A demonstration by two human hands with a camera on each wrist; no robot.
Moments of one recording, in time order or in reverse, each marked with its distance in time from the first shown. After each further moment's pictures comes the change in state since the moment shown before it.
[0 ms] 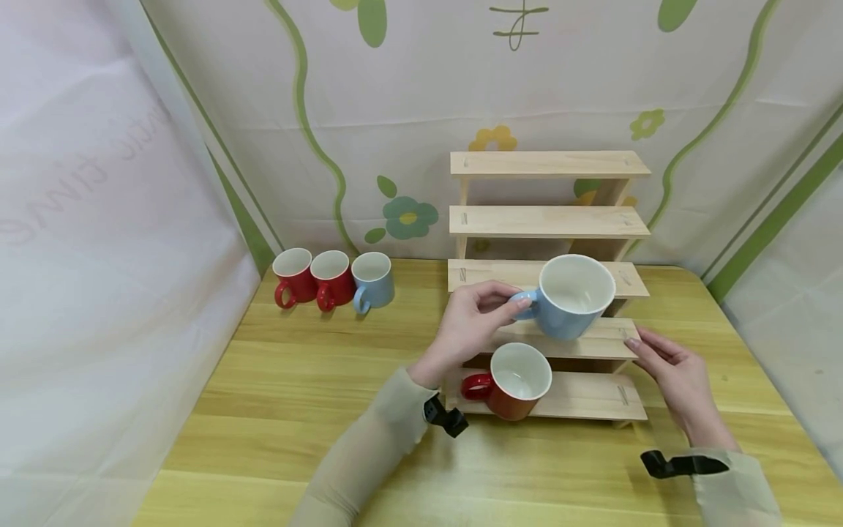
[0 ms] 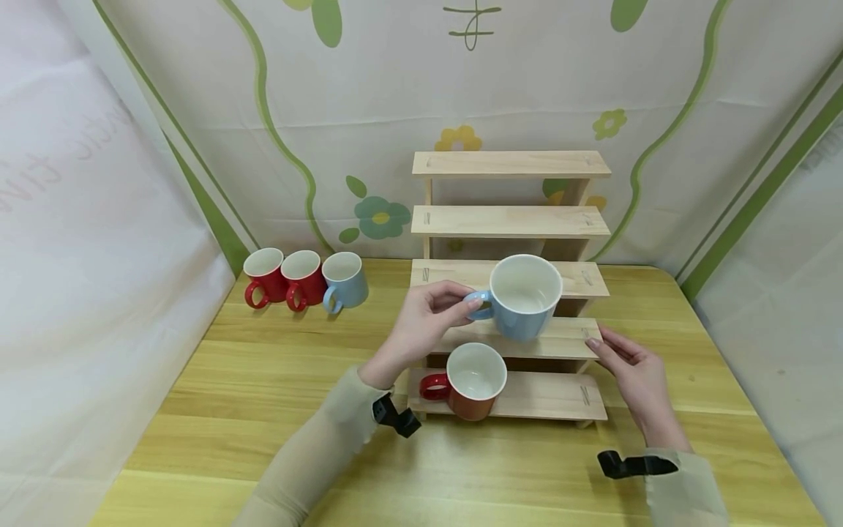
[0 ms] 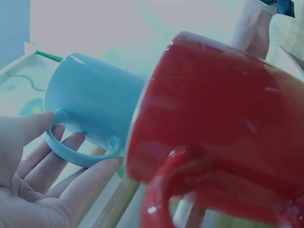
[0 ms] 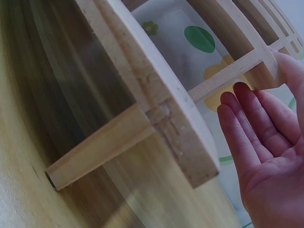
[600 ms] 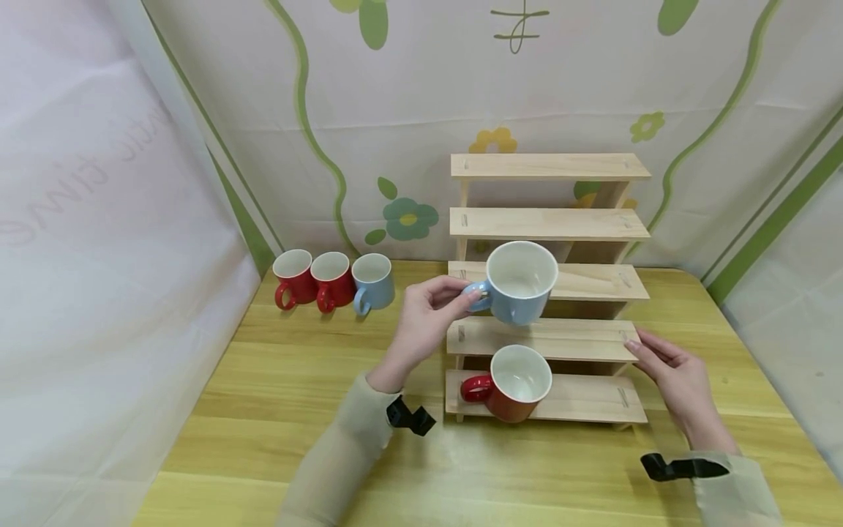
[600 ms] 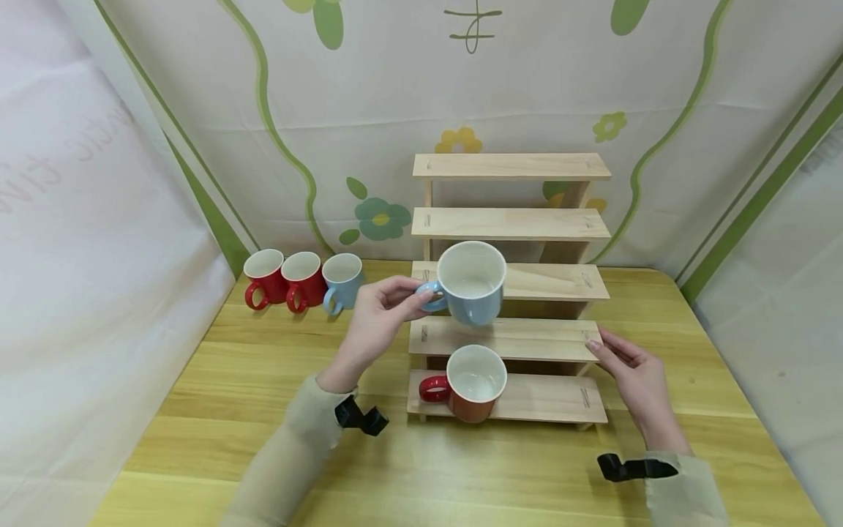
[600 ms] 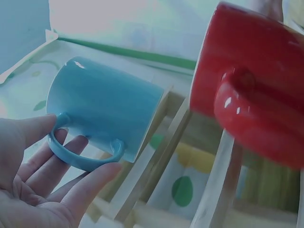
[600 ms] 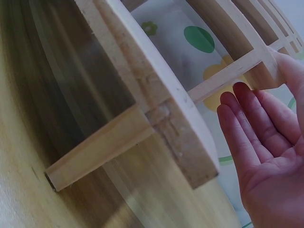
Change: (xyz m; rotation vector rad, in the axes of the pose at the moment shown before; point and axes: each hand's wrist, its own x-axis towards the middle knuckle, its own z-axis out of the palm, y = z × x) left_hand -0.019 0.014 -0.049 0.058 0.129 0.061; right_hand 0.000 -0.002 -0.001 -0.046 0.015 0.027
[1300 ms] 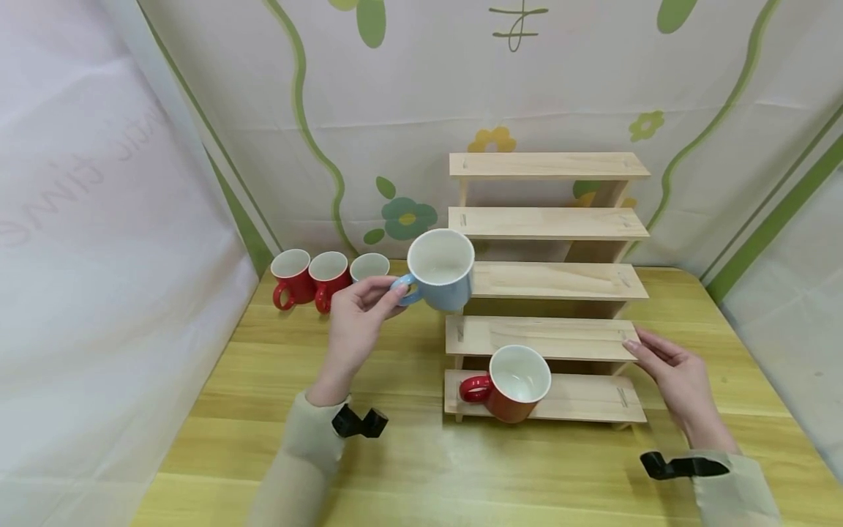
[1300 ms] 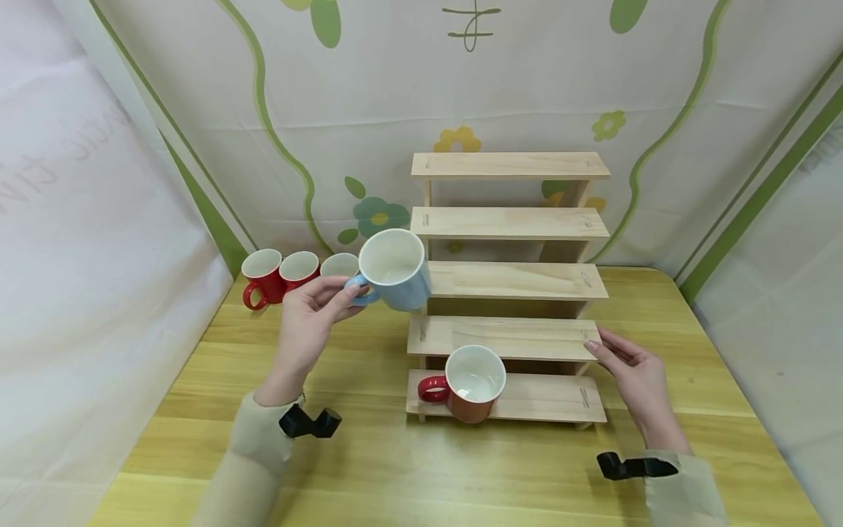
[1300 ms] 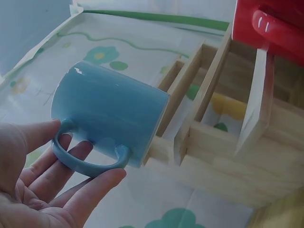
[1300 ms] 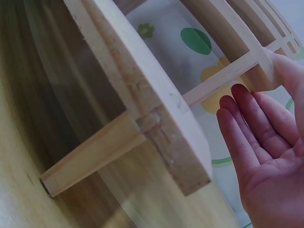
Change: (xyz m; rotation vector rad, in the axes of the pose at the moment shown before) left_hand -0.024 0.016 -0.068 0.038 0.234 0.041; right_hand -0.001 -0.001 0.000 0.017 0.003 0.005
